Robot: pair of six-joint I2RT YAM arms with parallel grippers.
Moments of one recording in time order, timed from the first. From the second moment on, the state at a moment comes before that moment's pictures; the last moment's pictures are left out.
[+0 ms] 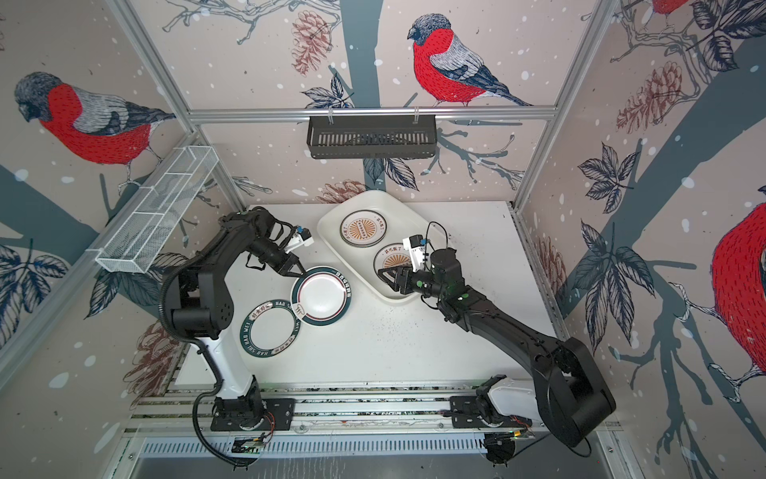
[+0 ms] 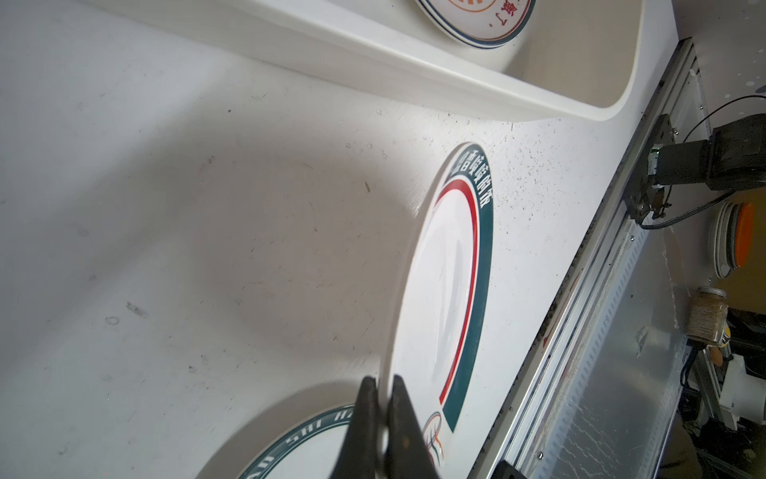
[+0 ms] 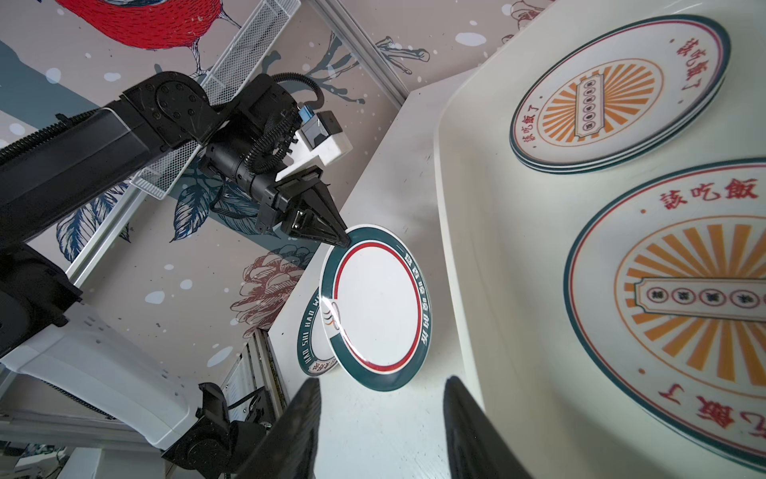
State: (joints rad) left arm 0.01 1.92 1.62 -1.35 0.64 0.77; right arm 0.55 1.28 0.70 0.27 -0.57 0.60
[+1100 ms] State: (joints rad) left arm -0.01 1.83 1.69 -1.43 0.66 0.78; right arm 0.73 1.60 0.87 0.27 -0.48 0.55
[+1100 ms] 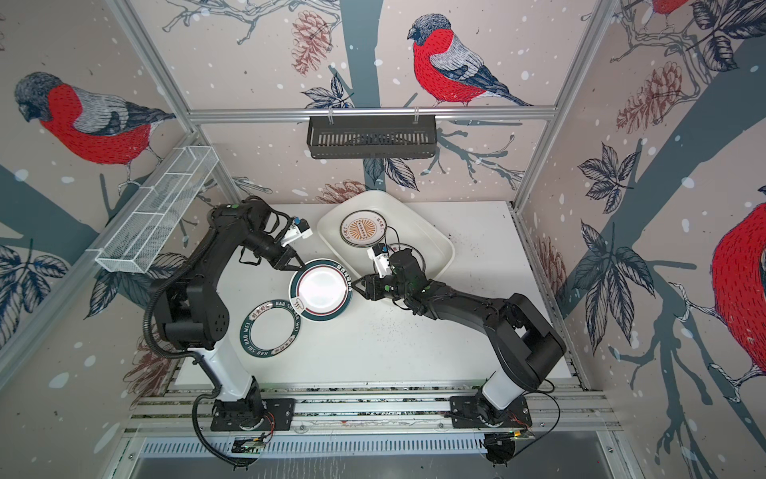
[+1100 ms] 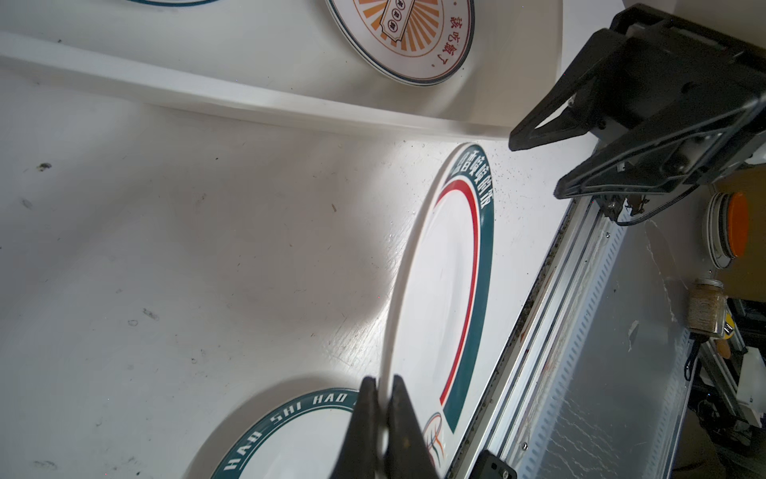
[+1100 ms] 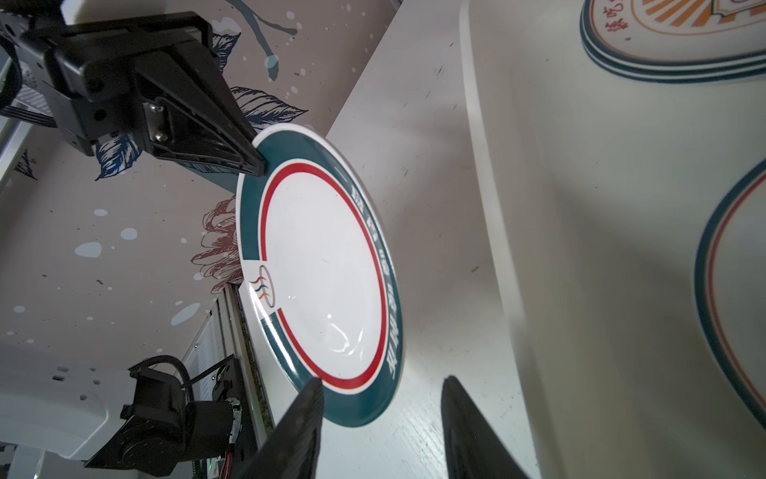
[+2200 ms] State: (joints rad) left arm -0.05 1.78 1.74 -1.44 0.72 0.78; right arm 0.74 1.67 0.87 0.43 -0.56 0.63
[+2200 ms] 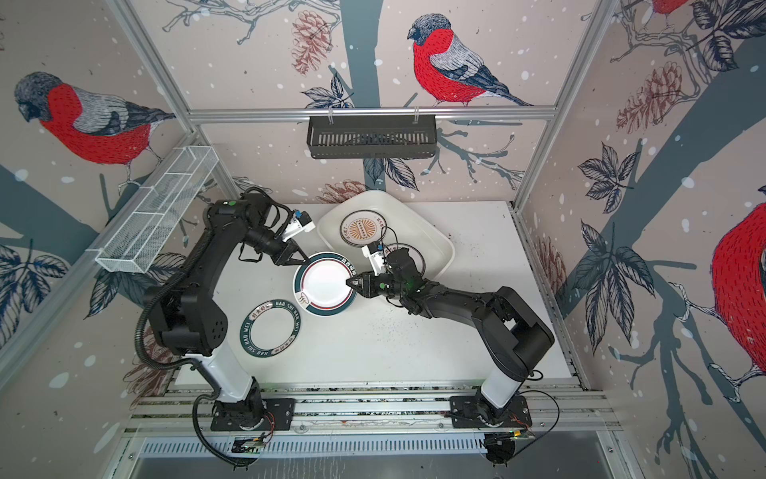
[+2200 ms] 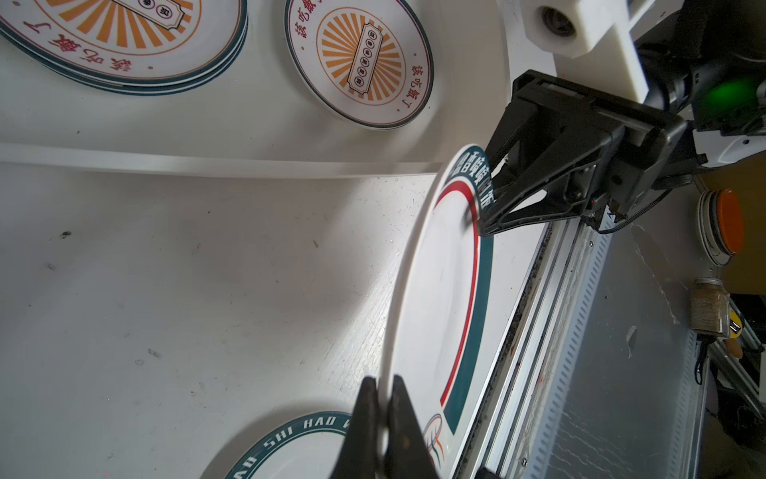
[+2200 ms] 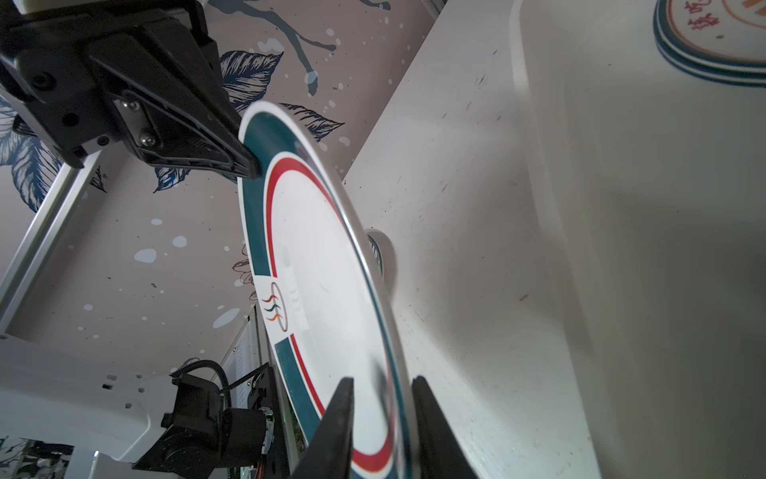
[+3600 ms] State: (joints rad) left arm -0.08 1.76 1.90 -1.26 0.76 0.50; right arm 0.42 1.50 0.85 0.34 -0.69 0.62
